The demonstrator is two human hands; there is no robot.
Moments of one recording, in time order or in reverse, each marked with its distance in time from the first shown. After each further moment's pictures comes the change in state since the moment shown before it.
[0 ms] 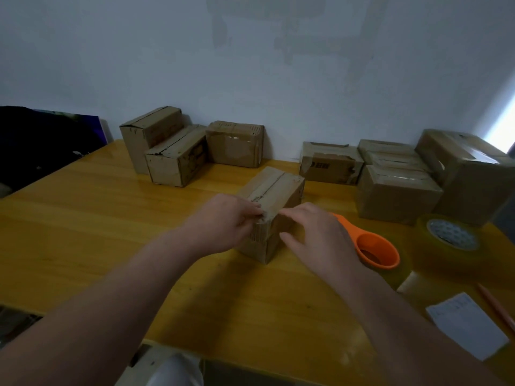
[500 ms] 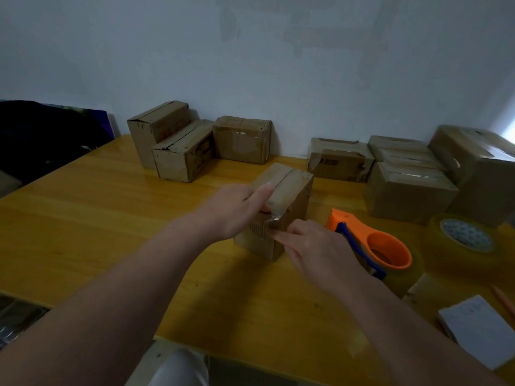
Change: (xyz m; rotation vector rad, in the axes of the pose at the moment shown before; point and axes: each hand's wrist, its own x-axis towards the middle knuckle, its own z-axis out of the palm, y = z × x) left_hand 0.006 0.010 -0.012 -0.336 -0.016 -0.231; right_hand -0.007 0.013 0.028 -0.152 -0.065 -0.323
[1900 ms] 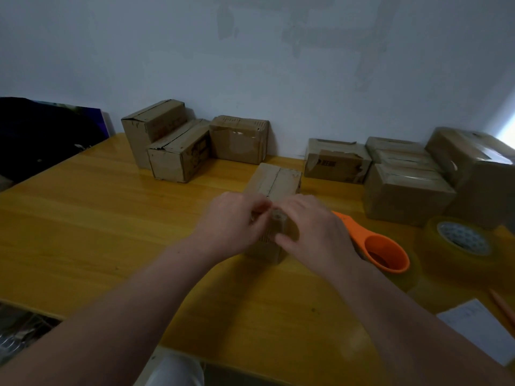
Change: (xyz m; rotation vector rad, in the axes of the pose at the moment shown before) left_hand -0.003 -0.010 0.024 0.140 0.281 0.243; right_hand 0.022 0.004 -0.011 0.076 0.147 0.115
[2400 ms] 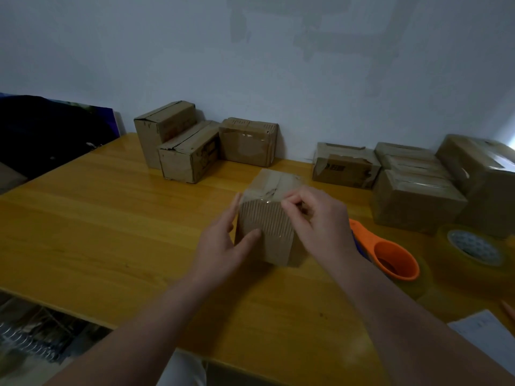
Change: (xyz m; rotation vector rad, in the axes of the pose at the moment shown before) left_hand -0.045 -0.032 0.028 -0.428 0.128 -0.307; right_hand 0.020 -0.011 0.002 0.322 0.235 0.116
